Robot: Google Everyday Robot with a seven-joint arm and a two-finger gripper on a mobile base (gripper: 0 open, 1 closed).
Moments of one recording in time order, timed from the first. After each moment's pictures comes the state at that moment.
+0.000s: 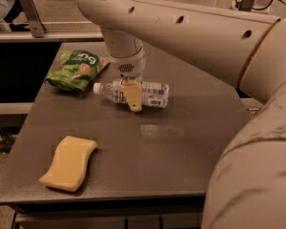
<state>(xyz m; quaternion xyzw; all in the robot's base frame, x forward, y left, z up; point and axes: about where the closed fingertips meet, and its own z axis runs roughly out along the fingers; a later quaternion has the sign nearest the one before) 0.568 0.007 0.839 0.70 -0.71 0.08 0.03</state>
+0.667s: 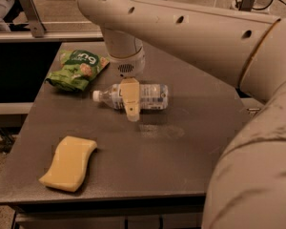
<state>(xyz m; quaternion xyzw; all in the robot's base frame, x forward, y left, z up) 0.571 0.009 0.839 0.70 -0.71 0.08 0.02</state>
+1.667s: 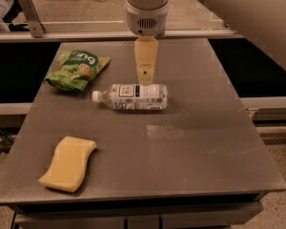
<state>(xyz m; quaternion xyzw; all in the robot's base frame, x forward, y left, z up) 0.588 -0.010 0.958 0.71 -0.69 0.11 -0.13</state>
